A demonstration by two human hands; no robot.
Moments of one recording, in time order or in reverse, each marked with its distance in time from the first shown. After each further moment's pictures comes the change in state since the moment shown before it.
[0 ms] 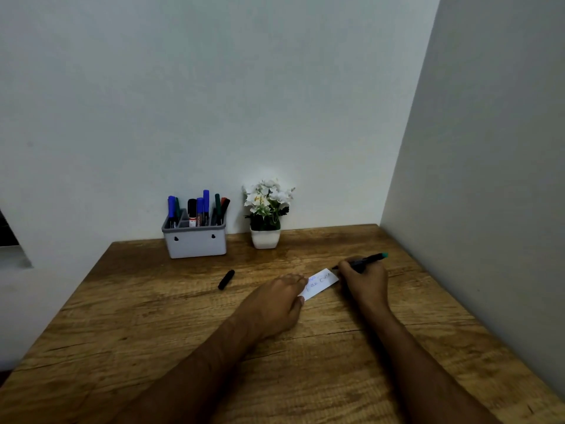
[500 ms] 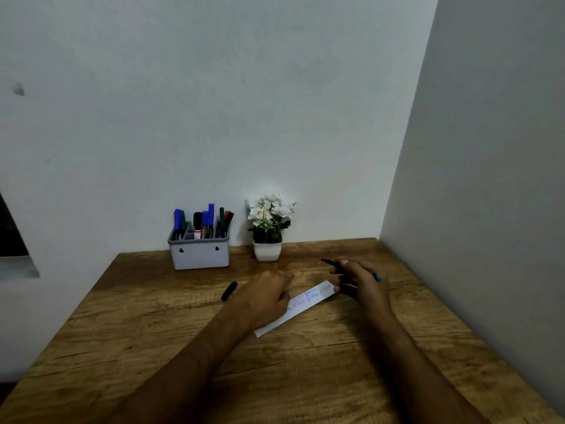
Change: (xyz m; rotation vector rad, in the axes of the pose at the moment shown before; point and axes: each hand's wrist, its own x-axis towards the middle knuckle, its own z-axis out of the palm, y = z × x) left_hand 0.005 -0.015 -0.034 -0.015 0.091 -0.055; right_hand -0.014 -0.027 -0.015 0.489 -0.192 0.011
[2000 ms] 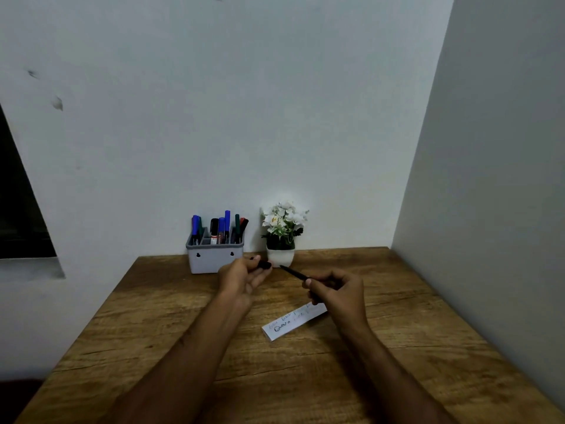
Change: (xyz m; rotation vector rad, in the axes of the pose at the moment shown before) left_hand -0.005 -0.014 -0.052 -1.787 0.599 -0.915; right_hand -0.029 0.010 0.057 -0.155 -0.168 -0.194
